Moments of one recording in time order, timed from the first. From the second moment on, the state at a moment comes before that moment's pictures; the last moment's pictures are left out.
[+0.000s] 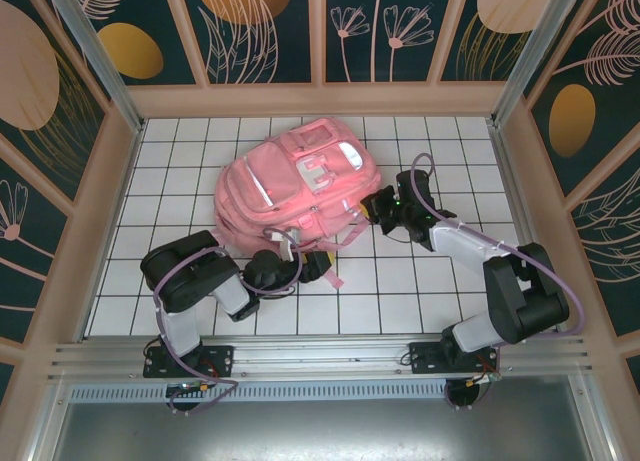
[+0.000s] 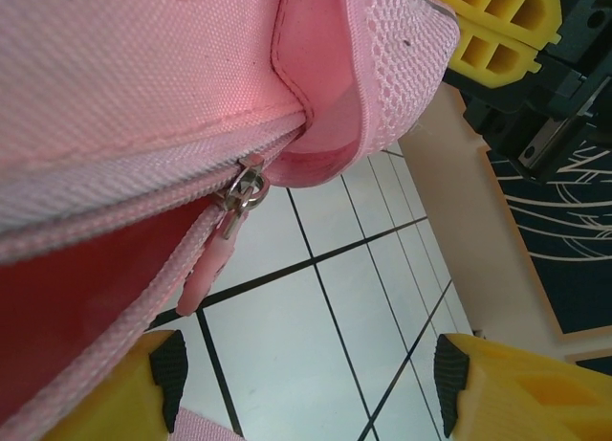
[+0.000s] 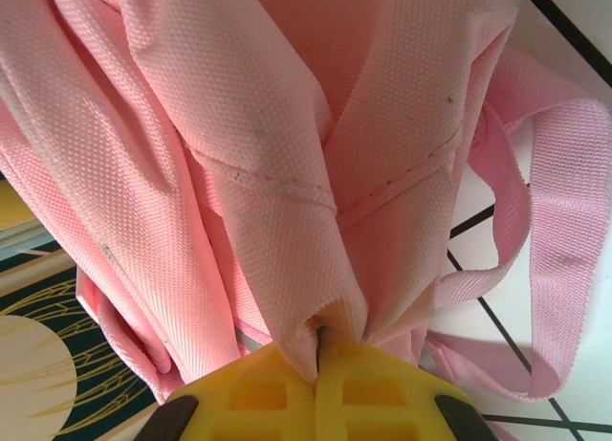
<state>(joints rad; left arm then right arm) -0.86 1.86 0.31 1.33 0.17 -1.01 0.40 1.45 0.75 0.07 -0.38 1.46</state>
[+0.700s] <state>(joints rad) -0.84 1.92 0.35 1.38 0.08 -1.08 0.45 1.42 0.77 0.04 -0.34 1.54</state>
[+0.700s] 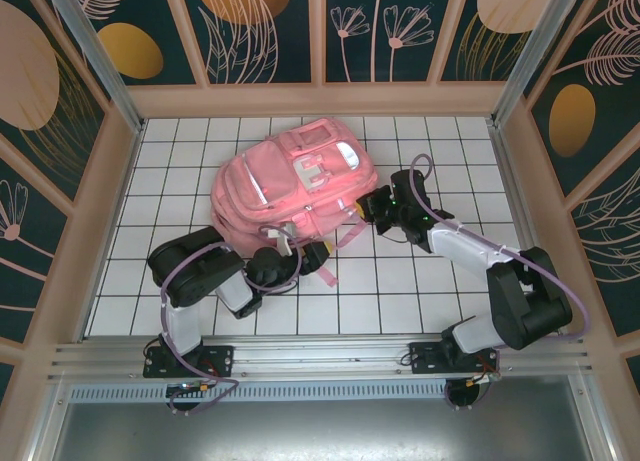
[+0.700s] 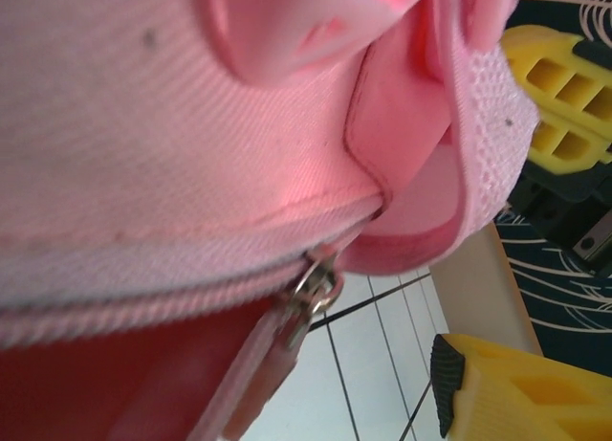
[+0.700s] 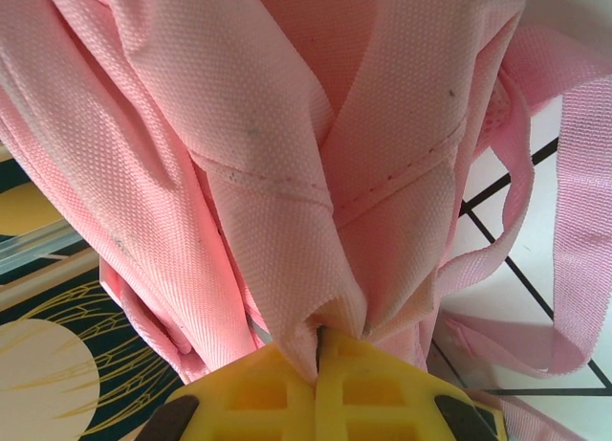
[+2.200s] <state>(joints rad) -0.81 1.62 0.38 0.84 0.12 -0.79 0.38 1.46 0.85 -0.13 -0.32 1.27</state>
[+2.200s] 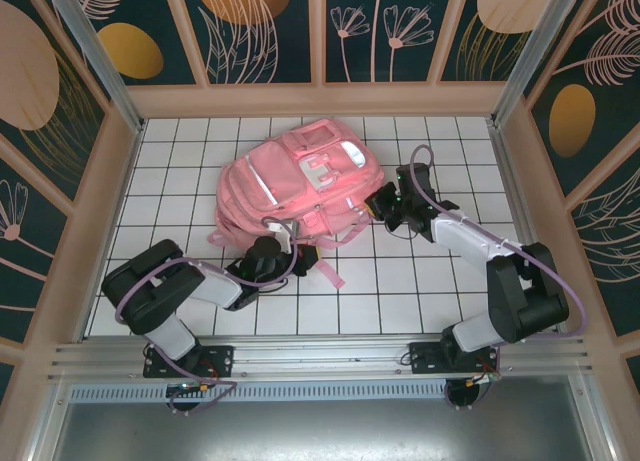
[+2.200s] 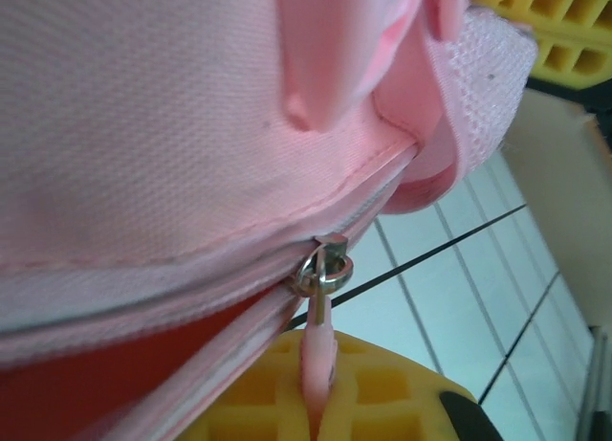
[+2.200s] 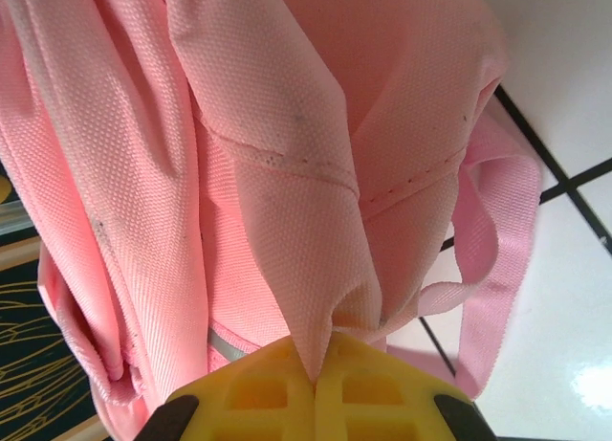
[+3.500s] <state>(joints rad) -0.81 1.28 0.44 0.09 0.03 -0.64 0.43 1.39 0.92 -0.29 -0.12 1.02</state>
